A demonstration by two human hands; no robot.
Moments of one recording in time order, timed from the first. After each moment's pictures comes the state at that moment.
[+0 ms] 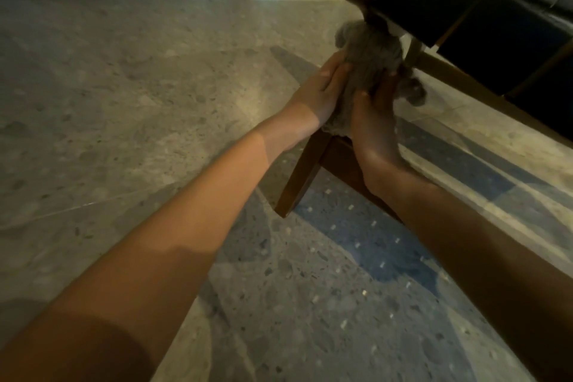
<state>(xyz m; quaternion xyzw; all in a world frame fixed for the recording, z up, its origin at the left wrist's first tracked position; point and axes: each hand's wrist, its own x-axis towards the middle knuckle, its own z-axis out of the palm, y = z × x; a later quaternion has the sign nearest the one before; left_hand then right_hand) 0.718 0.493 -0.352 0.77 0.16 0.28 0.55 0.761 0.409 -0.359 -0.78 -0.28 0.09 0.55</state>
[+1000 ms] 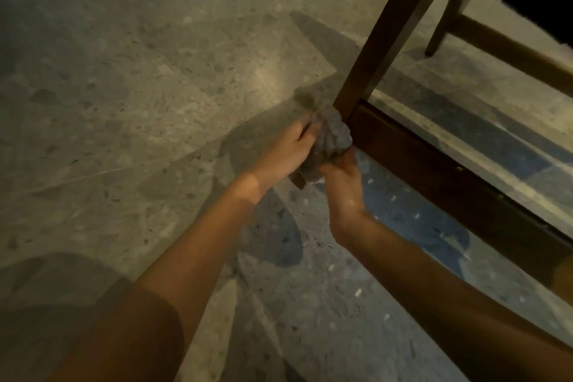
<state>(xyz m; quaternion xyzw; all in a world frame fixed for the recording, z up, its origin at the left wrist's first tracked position) 0.662 0.478 -0.452 0.72 0.28 0.20 0.60 0.697 0.377 -0.442 -0.69 -0.15 0.33 0.62</state>
